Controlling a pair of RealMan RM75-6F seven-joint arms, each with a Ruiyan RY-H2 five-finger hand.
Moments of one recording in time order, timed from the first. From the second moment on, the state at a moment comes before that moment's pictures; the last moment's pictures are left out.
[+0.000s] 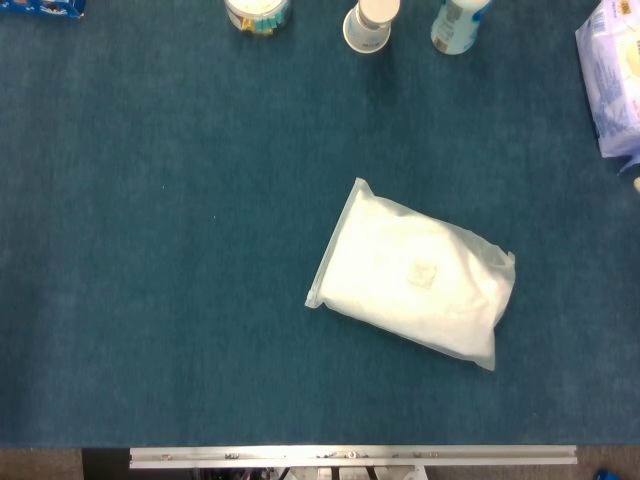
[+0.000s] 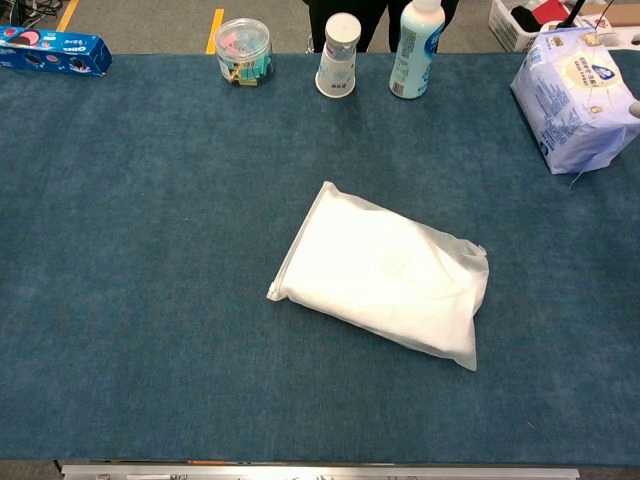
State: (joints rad) left arm -0.04 -1.08 -0.05 -1.71 1.51 1.57 0.17; right arm 0.15 -1.12 -0.04 -1.54 -1.74 1.46 -0.19
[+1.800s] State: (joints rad) left arm -0.03 -1.07 -0.05 -1.72 1.51 1.58 0.18; right arm 0.42 -1.30 -0.08 -1.63 -1.57 0.88 -0.32
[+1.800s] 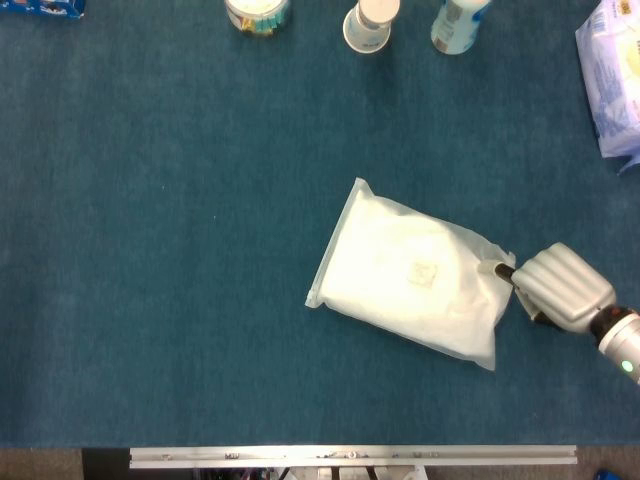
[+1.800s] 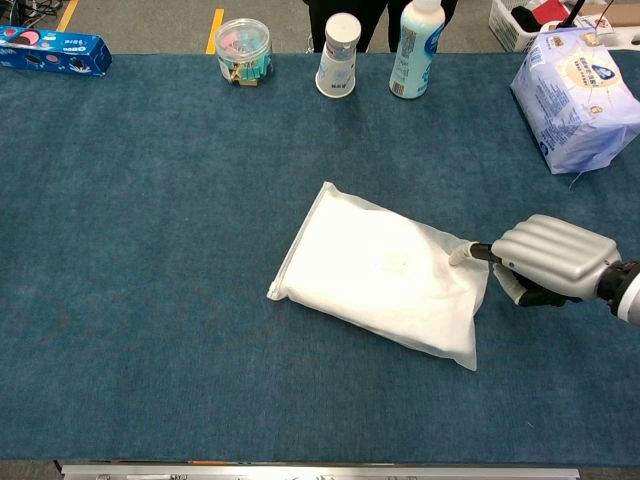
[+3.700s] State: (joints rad) left arm -0.03 -1.06 -0.06 -1.73 1.51 1.58 0.17; right arm 0.43 -1.31 -0.13 -1.59 -1.70 1.10 -0.20
